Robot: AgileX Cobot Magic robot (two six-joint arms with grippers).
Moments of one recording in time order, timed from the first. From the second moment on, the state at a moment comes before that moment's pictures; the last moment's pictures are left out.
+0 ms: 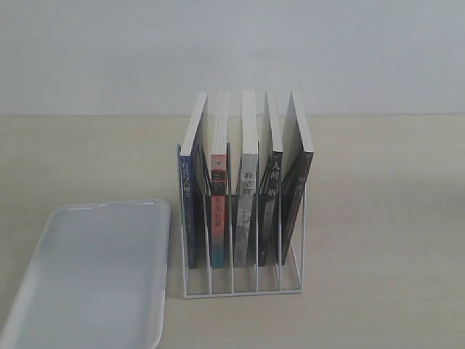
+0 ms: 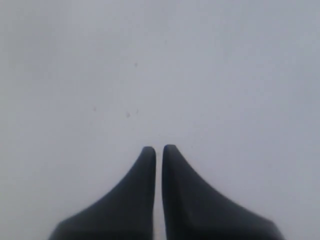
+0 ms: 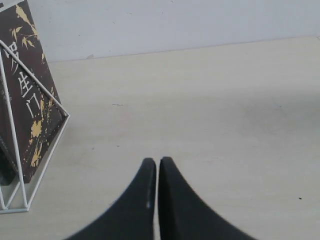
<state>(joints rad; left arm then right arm) -0.04 0.00 -0.35 0.16 0.03 -0.33 0.12 0.01 0.00 -0.05 0.35 0.19</state>
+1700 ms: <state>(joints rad) -0.04 0.78 -0.82 1.74 -0.66 -1.94 0.12 0.01 0.00 -0.05 0.35 0.19</state>
